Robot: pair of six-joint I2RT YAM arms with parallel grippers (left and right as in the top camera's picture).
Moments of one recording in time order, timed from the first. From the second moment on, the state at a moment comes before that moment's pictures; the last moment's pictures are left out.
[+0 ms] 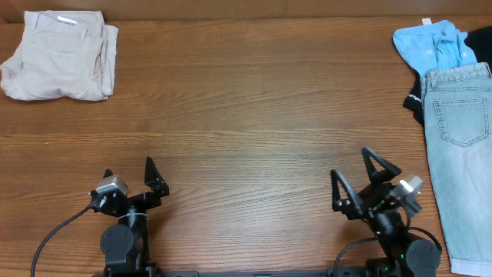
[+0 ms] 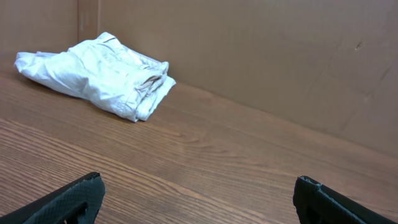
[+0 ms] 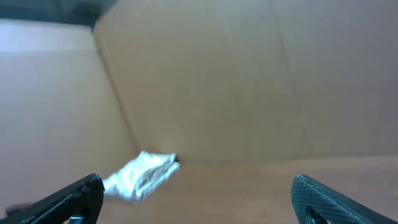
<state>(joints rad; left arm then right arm) 0.07 0.02 0.01 -0.07 -0.13 -0.30 0.09 0.01 0.02 0.33 -0.39 0.50</state>
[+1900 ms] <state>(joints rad) 0.07 0.02 0.01 -0.07 -0.13 -0.30 -0.23 1.81 1.53 -0.25 0.38 -0.04</state>
